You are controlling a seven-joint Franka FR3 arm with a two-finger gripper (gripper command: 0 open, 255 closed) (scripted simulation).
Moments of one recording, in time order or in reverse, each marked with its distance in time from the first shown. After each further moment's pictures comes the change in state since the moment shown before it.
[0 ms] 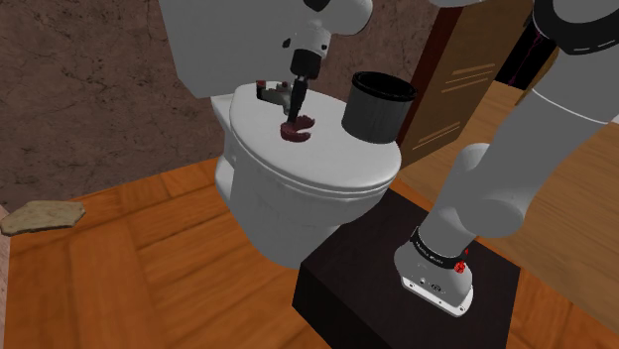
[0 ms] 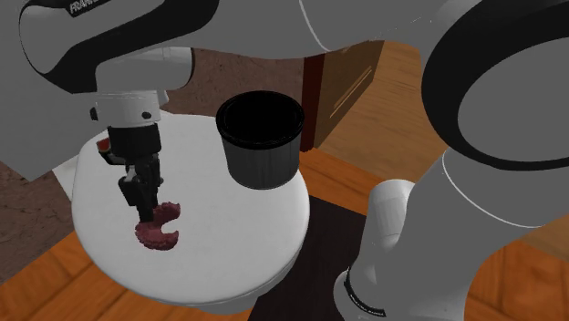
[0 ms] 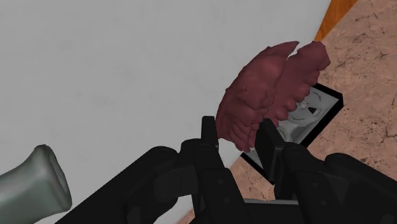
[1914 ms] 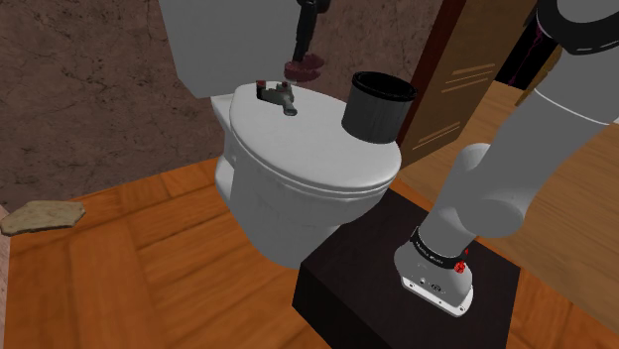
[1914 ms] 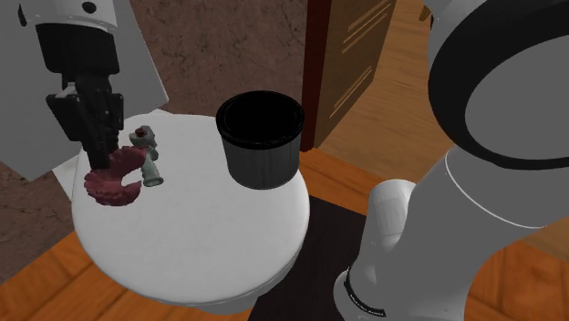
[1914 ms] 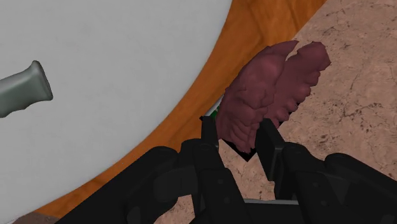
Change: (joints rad) arm -0.002 -0.015 -0.011 0.359 -0.005 -0.337 0.160
